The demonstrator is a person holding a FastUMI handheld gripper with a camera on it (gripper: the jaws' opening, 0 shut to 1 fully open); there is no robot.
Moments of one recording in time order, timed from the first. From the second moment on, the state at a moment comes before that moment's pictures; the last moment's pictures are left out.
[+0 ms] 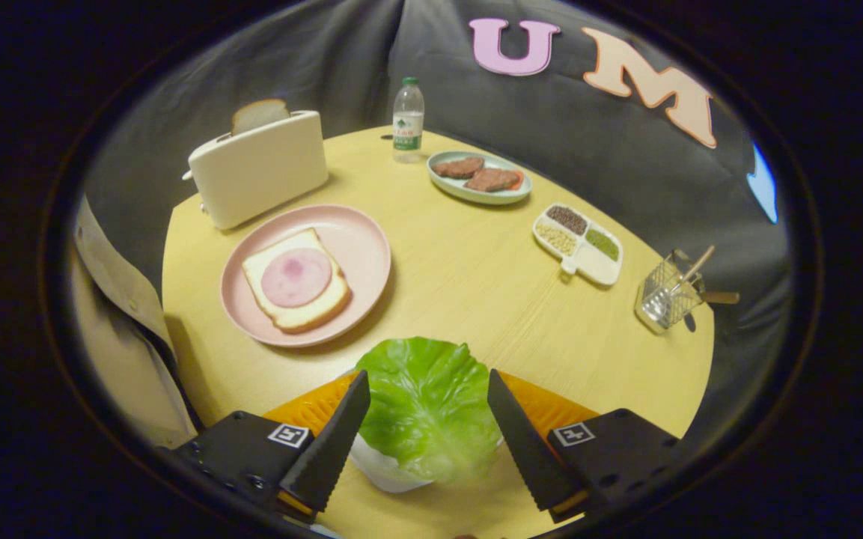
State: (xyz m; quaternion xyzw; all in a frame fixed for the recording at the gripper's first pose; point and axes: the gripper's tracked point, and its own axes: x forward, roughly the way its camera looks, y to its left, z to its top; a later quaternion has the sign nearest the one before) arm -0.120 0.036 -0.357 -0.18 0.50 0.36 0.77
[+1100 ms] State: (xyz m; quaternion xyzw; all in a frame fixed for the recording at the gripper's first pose) arm -0.160 0.039 -0.391 -0.18 0.58 0.36 0.71
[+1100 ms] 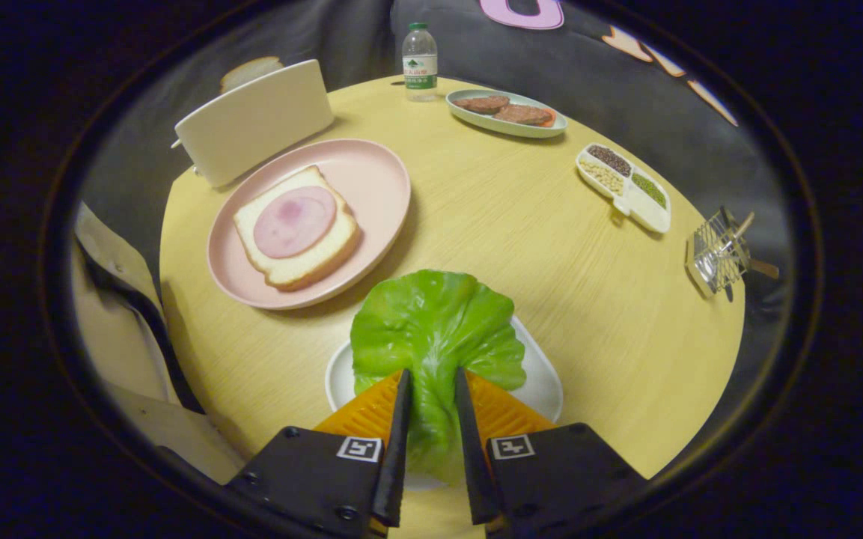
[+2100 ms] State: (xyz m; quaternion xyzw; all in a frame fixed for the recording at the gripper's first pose) arm -0.140 0.066 -0.322 -0.17 0.54 0.34 0.75
